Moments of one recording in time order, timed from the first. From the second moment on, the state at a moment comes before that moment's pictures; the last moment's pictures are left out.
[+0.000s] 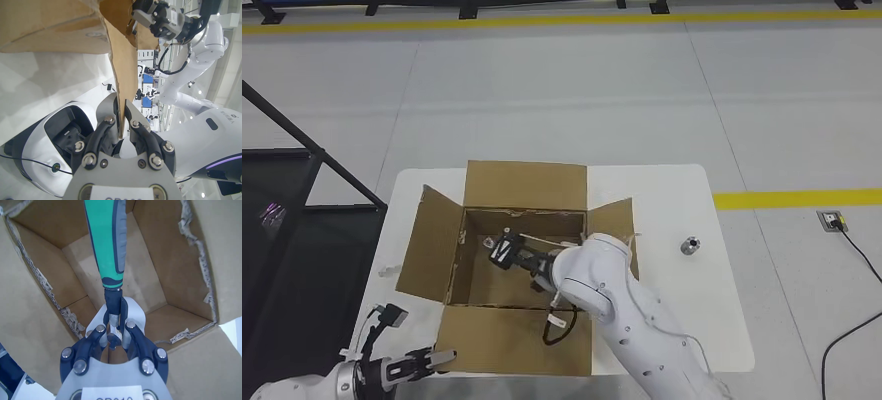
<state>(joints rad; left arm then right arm) 1.56 -0.74 -1.58 -1.54 -0.53 -0.55 -1.14 -0.67 -1.67 0.98 -1.48 -1.33 -0.42 1.27</state>
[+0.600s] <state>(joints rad) 1.55 -0.74 -1.59 -1.50 -0.58 -0.56 -1.23 -1.02 -1.59 1.43 -2.15 -1.49 -0.22 1.39</state>
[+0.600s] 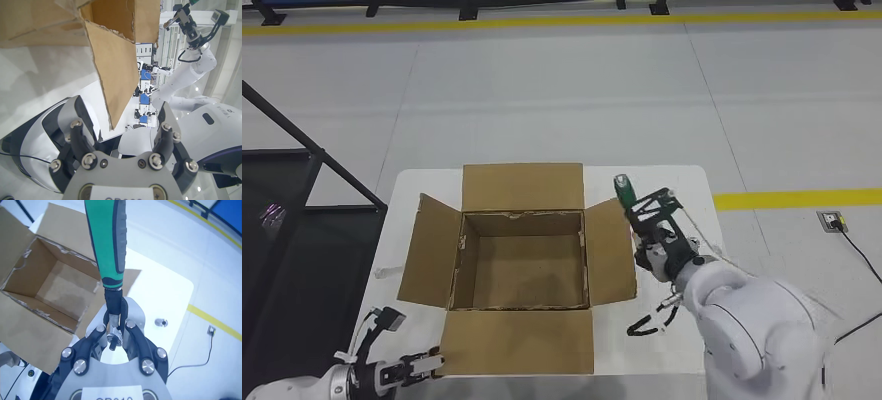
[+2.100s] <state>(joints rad) 1.54 -0.76 -1.63 -1.46 -0.60 -0.55 -1.25 -0.66 -1.51 1.54 -1.04 -1.49 -0.22 1.43</state>
